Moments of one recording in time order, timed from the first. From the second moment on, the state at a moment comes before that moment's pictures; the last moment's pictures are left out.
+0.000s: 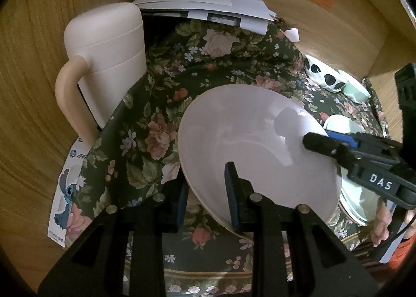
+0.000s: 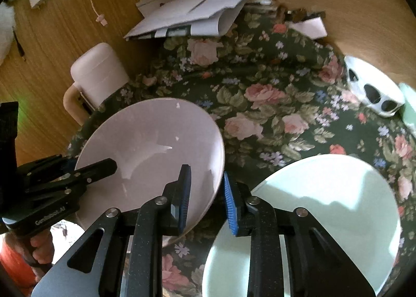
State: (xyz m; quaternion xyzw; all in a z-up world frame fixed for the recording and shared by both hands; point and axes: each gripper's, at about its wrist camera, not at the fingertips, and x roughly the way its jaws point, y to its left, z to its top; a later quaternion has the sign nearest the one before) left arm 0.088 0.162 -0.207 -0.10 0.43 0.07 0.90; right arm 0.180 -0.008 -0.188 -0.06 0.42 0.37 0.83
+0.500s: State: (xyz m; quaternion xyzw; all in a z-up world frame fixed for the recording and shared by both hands) left arm 0.084 0.141 -0.142 -0.09 0.37 0.08 0.92; right arm 0.182 -0.070 -0.144 -0.04 0.37 0.33 0.87
